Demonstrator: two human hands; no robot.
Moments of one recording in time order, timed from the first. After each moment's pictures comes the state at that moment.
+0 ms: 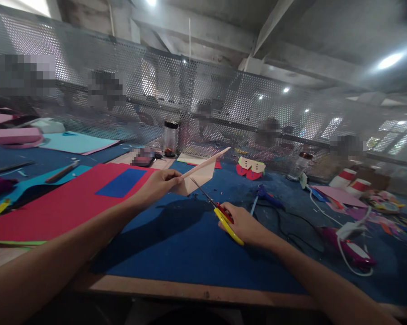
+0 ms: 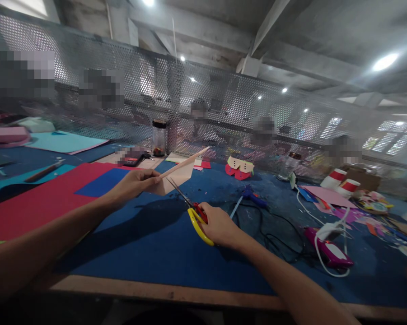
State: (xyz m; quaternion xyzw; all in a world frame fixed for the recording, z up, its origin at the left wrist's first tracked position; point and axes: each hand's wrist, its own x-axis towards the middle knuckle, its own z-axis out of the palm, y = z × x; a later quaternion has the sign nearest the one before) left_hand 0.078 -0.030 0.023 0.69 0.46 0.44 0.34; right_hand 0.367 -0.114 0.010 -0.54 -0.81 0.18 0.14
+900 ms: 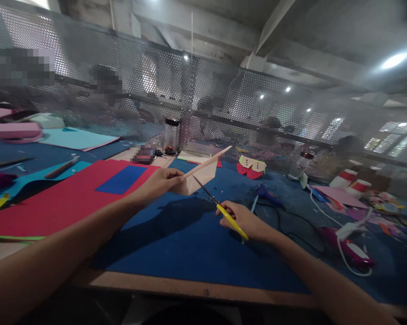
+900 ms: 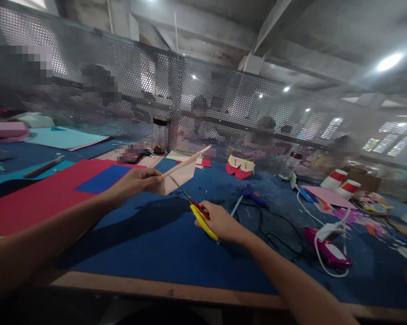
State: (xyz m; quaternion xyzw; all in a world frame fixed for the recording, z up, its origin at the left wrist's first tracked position) left_hand 0.081 -0.032 0.021 0.68 0.46 0.43 0.39; right_hand 0.373 -0.107 0.012 -0.50 -0.78 0.30 0.19
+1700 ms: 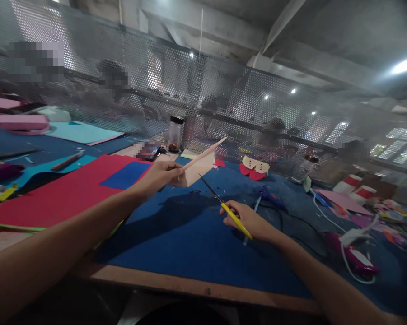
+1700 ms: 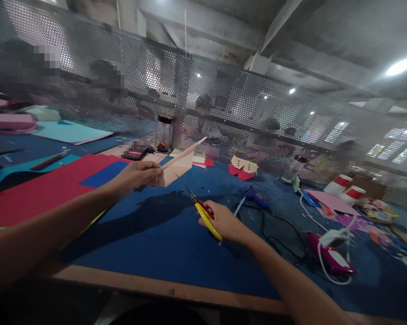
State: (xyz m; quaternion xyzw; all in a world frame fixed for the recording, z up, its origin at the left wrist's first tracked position) left_hand 0.078 -0.031 0.031 0.61 0.47 0.48 0.42; right_hand 0.375 -0.108 0.019 -0.52 -0.78 0.30 0.17
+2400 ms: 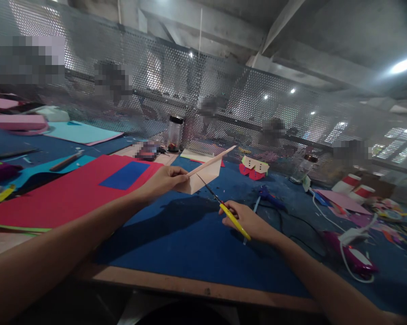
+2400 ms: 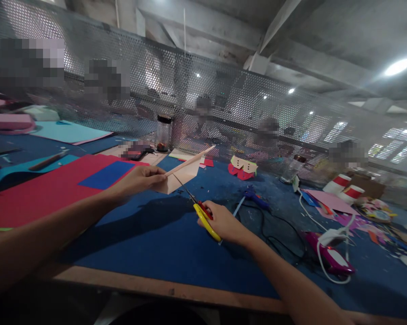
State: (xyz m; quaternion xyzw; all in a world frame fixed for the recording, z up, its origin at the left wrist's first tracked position) left_hand 0.085 -0.035 0.023 0.66 0.46 0.44 0.40; right_hand 0.374 -0.107 0.014 -0.52 -0.78 0.29 0.17
